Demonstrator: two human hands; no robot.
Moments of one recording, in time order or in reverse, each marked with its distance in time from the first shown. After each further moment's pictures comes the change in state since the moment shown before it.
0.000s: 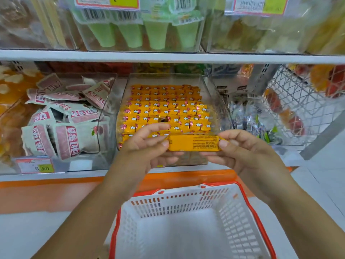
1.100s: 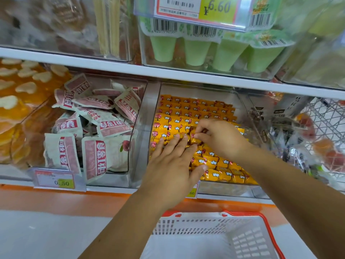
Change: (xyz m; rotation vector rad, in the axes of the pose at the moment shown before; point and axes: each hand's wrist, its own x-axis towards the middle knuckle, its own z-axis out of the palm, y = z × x) left_hand 0.061 -0.025 -0.043 1.594 0.033 0.172; right_hand 0.173 0.025 0.066 -1.560 -0.194 -0.315
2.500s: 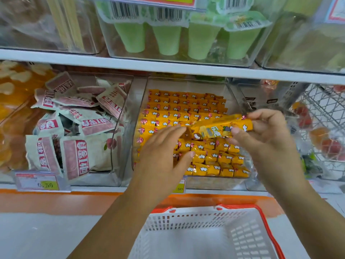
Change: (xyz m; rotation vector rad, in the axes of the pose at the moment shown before) left_hand -0.003 0.017 -0.014 -0.380 0.209 -0.072; right_hand -0.096 0.008 -0.036 1.062 0.479 0.265
